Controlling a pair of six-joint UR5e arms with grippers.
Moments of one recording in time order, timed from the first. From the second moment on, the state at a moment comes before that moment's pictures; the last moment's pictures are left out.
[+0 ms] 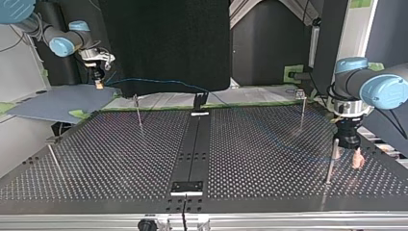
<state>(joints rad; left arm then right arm) 0.30 -1.72 -1.76 -2.77 -1.41 -2.28 1.45 -0.63 1.74 -0.79 1.09 1.27</state>
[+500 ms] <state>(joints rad) 0.29 -1.72 -1.76 -2.77 -1.41 -2.28 1.44 -0.67 1.74 -0.90 0.95 1.39</state>
